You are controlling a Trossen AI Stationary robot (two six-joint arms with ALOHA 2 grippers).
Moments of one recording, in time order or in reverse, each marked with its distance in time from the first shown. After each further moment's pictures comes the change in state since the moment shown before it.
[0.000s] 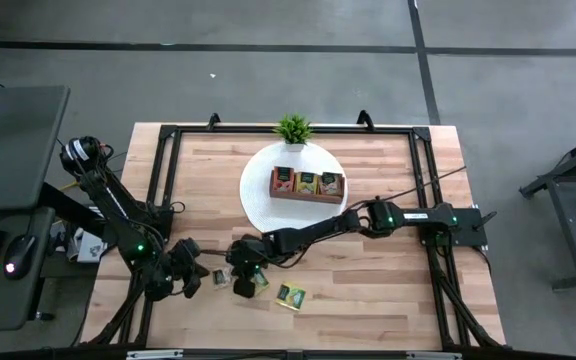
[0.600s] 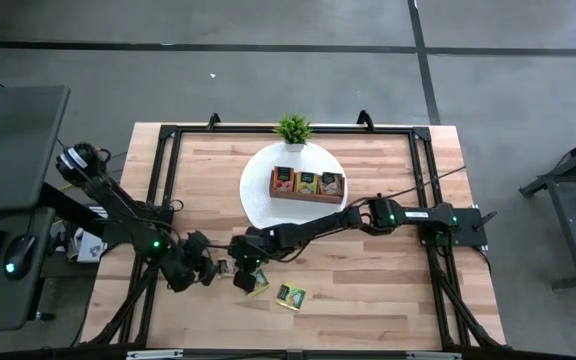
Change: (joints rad) left arm 0.194 0.082 0.000 0.000 0.139 -0.100; right arm -0.018 -0.003 -0.001 -0.104 0.072 0.025
